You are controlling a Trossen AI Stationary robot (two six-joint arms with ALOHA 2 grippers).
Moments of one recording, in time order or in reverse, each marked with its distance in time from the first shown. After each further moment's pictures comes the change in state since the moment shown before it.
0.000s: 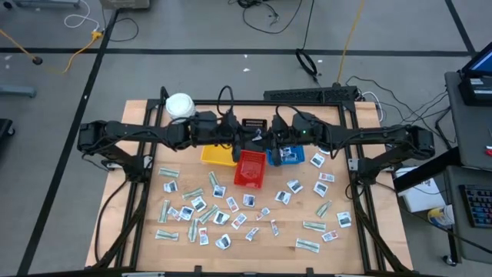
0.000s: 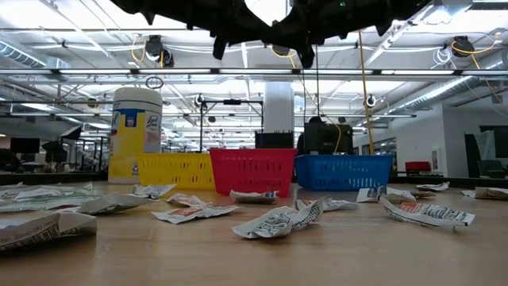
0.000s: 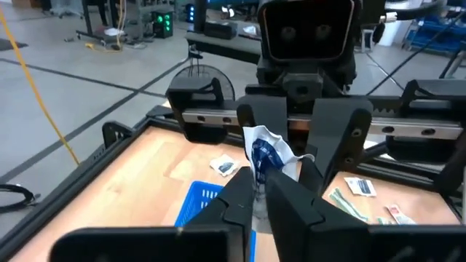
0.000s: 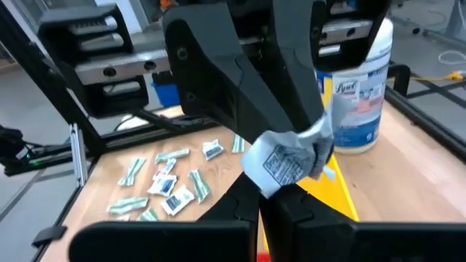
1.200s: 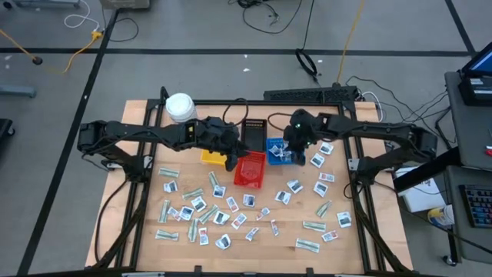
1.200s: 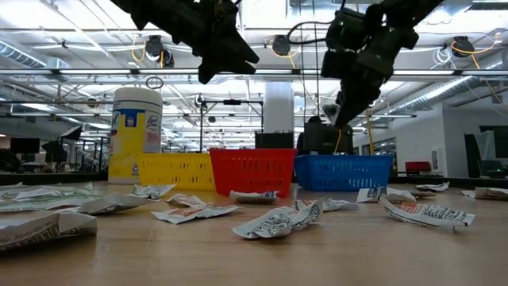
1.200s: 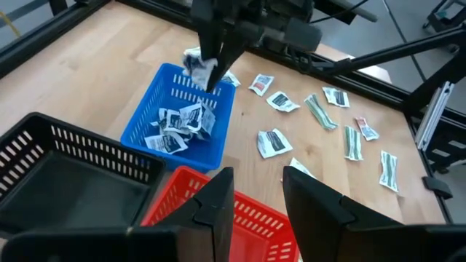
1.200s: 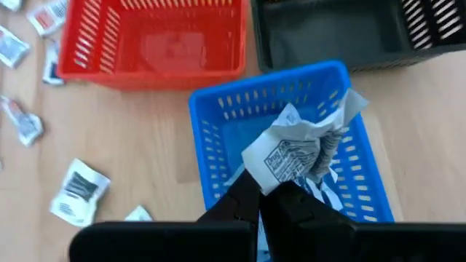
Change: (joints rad) left arm 0.001 0.001 0.000 -0.324 0.138 -0.135; right arm -0.193 -0.023 -0.035 -0.768 -0.039 -0.369
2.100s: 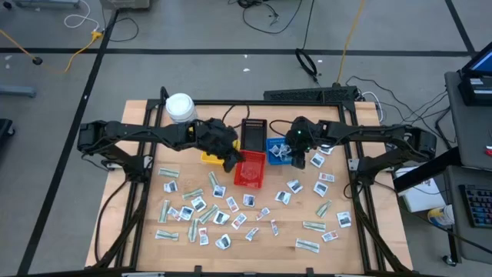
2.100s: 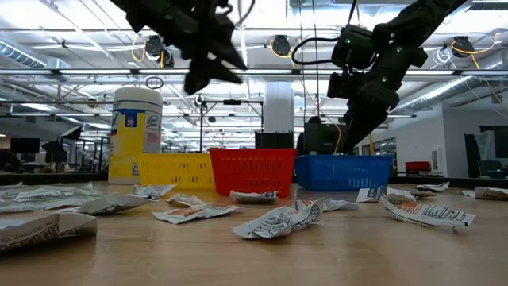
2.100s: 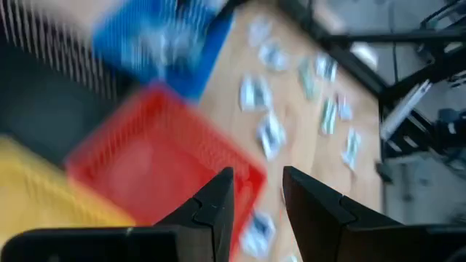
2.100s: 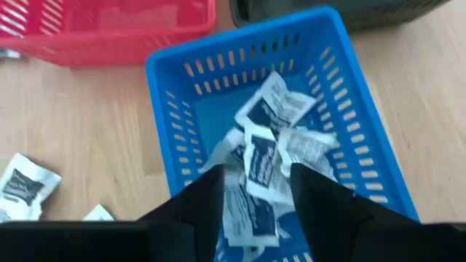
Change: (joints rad) left arm 0.001 0.000 0.000 -0.166 0.122 -0.270; right arm 0.003 0.002 -0.142 0.151 0.071 0.038
